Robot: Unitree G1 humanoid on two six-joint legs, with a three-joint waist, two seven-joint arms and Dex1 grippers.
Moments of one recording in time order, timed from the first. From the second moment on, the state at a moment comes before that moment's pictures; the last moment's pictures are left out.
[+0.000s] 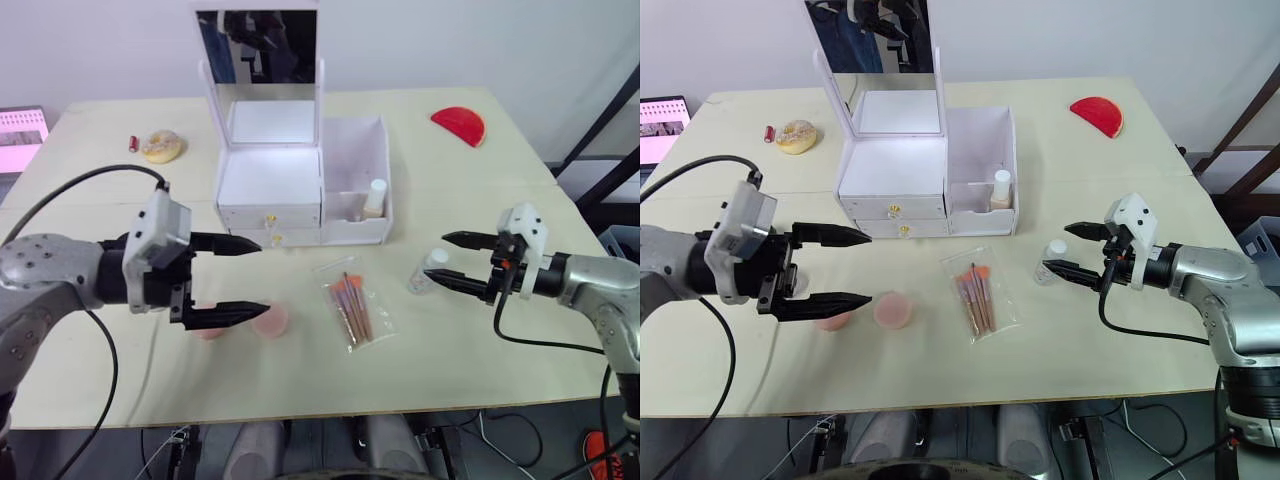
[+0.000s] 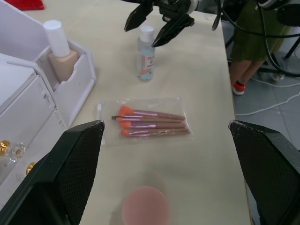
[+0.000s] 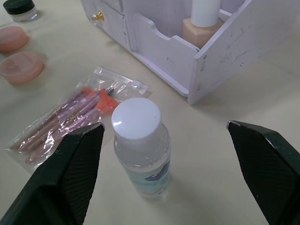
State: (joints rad) left arm -0.24 1.02 0.25 -0.57 -0.91 0.76 -1.06; right arm -0.21 -0.87 -0.18 -0.16 0.53 0.54 1.03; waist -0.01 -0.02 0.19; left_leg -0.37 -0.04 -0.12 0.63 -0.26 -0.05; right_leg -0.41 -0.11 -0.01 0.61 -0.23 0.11
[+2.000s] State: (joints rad) left arm -0.25 1.00 0.26 -0.56 -0.93 0.78 -0.94; right arm -0.93 -0.52 0.22 0.01 0.32 0.85 0.67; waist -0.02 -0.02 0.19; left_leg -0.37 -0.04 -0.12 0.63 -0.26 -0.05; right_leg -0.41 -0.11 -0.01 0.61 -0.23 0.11
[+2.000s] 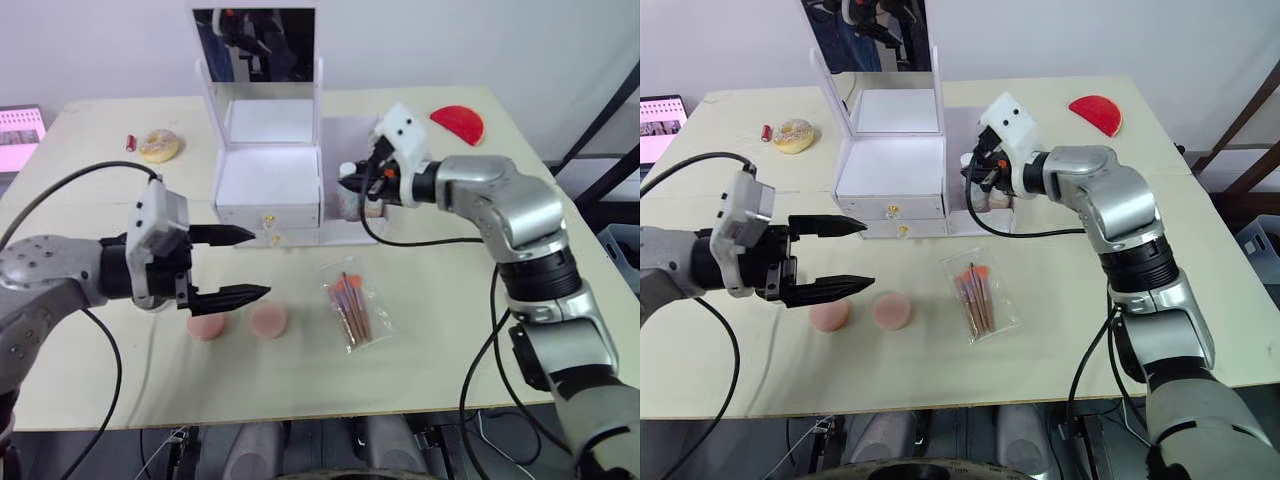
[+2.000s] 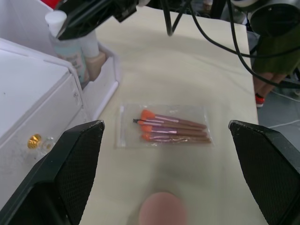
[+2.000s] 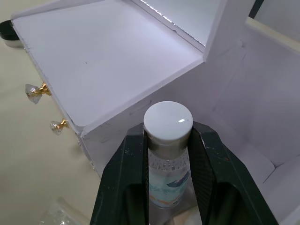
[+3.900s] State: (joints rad) left arm 0.12 1.11 0.66 -0.18 -0.72 0.68 -1.14; right arm -0.39 -1.00 -0.37 -0.24 0.53 0.78 1.15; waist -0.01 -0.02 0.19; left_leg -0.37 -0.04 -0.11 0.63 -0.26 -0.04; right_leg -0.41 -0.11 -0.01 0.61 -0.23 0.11
